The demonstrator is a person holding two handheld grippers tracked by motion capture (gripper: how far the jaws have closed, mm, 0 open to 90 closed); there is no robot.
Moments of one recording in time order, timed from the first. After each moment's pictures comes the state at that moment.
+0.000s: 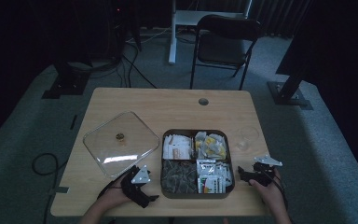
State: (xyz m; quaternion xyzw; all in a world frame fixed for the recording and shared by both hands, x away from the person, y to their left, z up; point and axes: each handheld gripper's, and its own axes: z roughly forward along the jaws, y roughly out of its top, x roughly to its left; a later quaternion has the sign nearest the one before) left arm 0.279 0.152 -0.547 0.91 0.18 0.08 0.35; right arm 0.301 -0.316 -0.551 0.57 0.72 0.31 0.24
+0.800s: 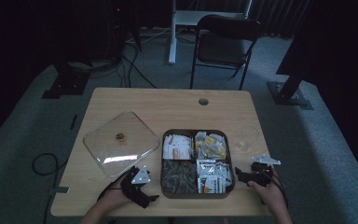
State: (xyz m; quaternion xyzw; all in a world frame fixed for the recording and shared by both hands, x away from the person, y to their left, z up) left arm 0.277 0.151 -0.547 0.91 0.20 0.09 0.35; right arm 0.295 -0.303 -0.534 0.56 0.74 0.32 0.21
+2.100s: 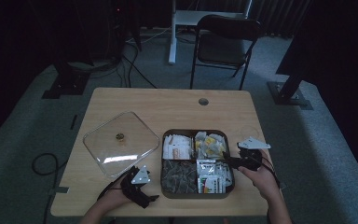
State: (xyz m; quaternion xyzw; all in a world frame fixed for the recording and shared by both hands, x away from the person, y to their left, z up) left arm 0.277 0.152 -0.547 0.91 0.19 0.09 0.35; right arm 0.322 -0.255 -0.471 0.44 0.78 0.38 0.24
